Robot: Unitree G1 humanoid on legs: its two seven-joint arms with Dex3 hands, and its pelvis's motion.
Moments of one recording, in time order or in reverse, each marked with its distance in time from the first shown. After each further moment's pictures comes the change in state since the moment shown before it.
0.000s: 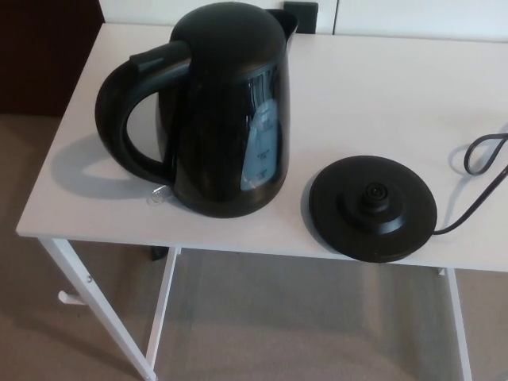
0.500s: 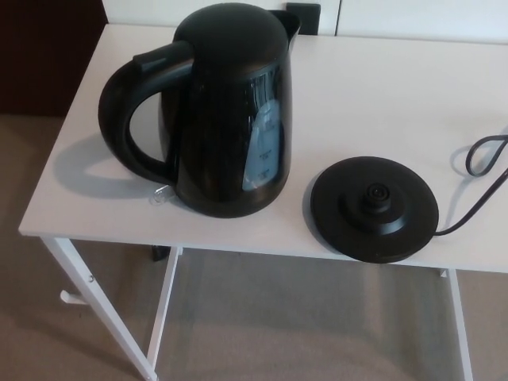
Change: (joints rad) left_arm 0.024 0.010 -0.107 0.120 0.131 -0.240 0.154; right_arm 0.001 0.000 -0.052 -0.002 0.011 -0.025 0.000
